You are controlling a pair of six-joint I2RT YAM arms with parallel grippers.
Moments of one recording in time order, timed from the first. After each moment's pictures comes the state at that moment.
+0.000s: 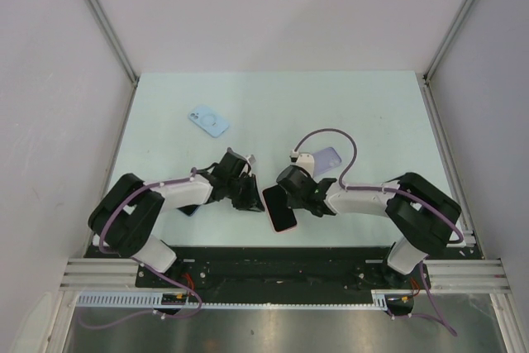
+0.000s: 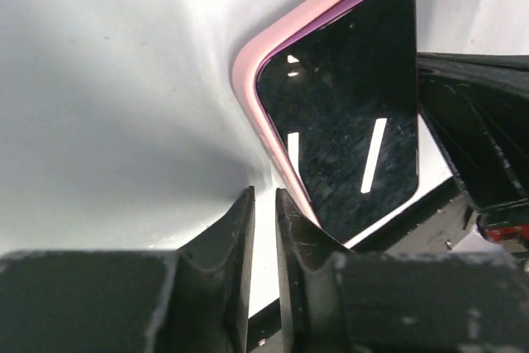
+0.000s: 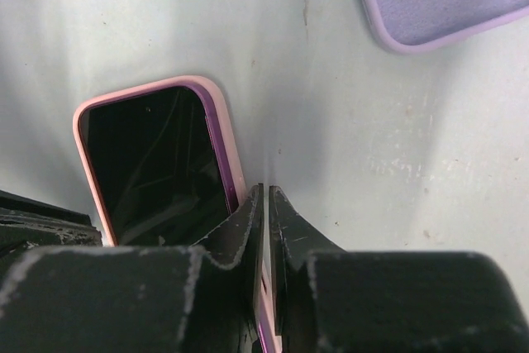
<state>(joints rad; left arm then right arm) -0.63 1.55 0.66 -0.12 0.36 -0.71 0.98 1.63 0.82 -0.17 0.38 0.81</state>
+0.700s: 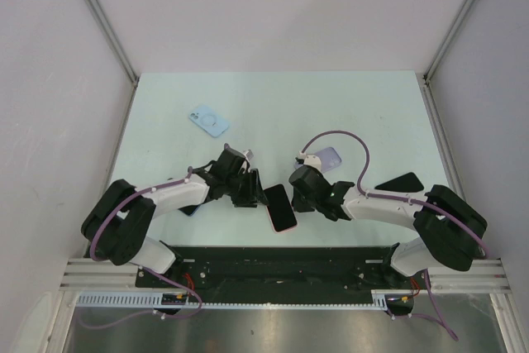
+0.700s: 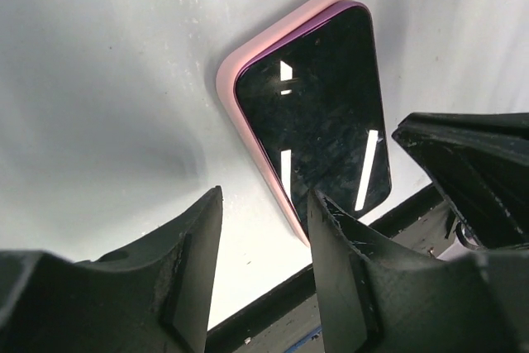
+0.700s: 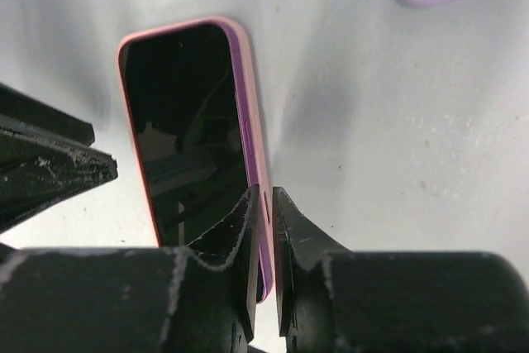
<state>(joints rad) -0.64 1.47 0.68 -0.18 0.30 -0.74 0.94 1.47 0.74 -0.19 0.24 0.77</state>
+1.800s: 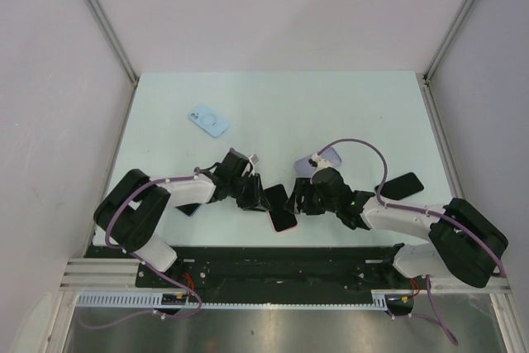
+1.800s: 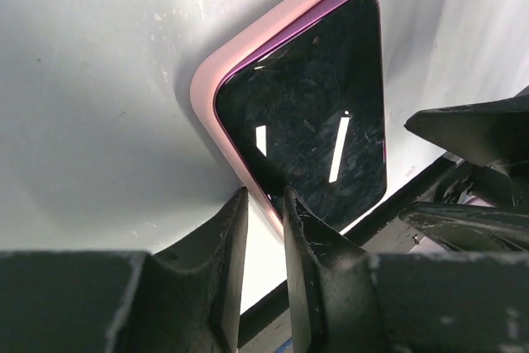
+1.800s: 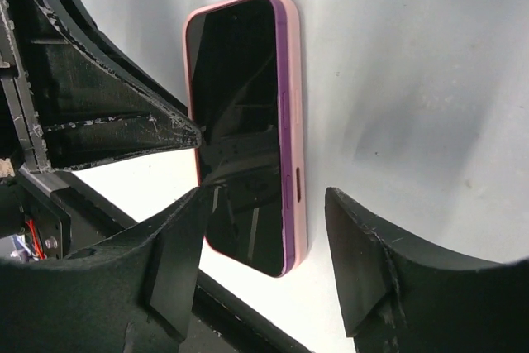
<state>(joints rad) -0.64 1.58 0.67 -0.07 0.41 -0.77 0.85 1.29 0.51 0.09 -0.03 0.79</state>
